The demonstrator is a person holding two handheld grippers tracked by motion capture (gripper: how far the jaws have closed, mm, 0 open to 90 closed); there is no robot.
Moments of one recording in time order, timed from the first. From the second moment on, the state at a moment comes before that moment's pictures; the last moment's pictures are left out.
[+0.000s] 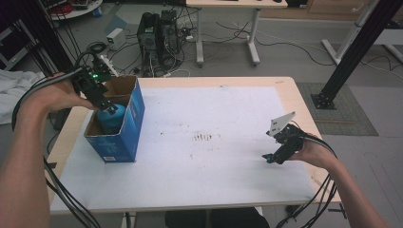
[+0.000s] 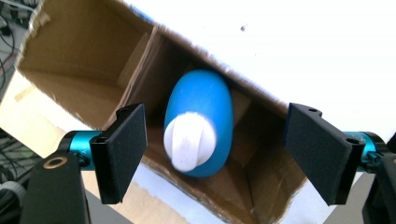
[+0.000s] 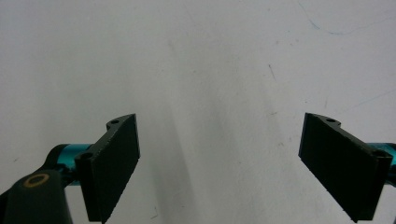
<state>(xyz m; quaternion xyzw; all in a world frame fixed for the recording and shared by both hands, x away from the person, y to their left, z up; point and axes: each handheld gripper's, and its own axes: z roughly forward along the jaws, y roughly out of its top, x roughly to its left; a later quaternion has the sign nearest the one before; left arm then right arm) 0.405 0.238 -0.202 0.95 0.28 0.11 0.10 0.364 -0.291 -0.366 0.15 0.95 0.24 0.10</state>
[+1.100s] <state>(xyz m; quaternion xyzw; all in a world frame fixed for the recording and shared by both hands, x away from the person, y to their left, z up) 0.410 0.053 -0.266 0.98 0.12 0.06 0.12 0.368 -0.278 -0.363 0.13 0.96 0.24 0.11</state>
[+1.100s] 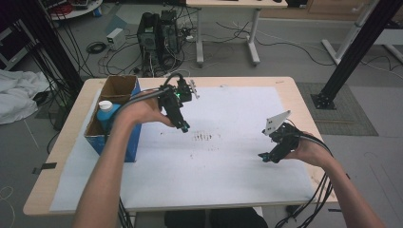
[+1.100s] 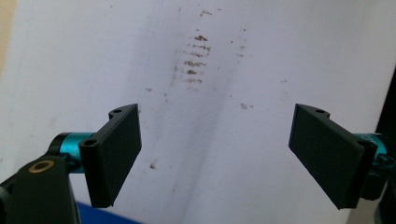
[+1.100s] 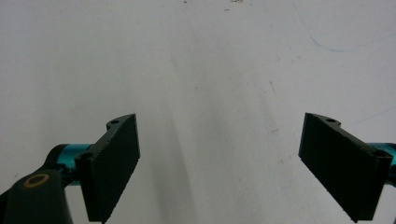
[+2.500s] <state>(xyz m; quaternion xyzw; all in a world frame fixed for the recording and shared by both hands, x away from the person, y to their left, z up) 0.392 0.030 -0.328 0.97 0.15 0.07 0.16 0.366 -0.267 -0.354 0.14 0.96 0.23 0.11</state>
